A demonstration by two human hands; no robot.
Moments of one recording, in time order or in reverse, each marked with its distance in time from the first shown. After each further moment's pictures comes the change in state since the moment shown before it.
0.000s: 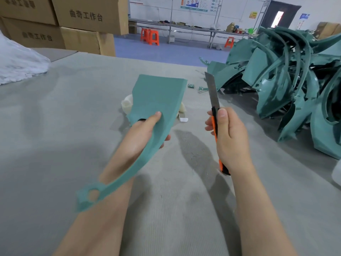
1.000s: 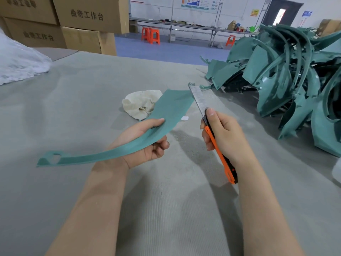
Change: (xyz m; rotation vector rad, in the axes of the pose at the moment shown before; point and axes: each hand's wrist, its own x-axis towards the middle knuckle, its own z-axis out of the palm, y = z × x) left_hand 0.007 -0.002 -0.017 -0.220 -0.357 -0.255; right_hand 0.005 -0.013 -0.007 0.132 -0.291 0.227
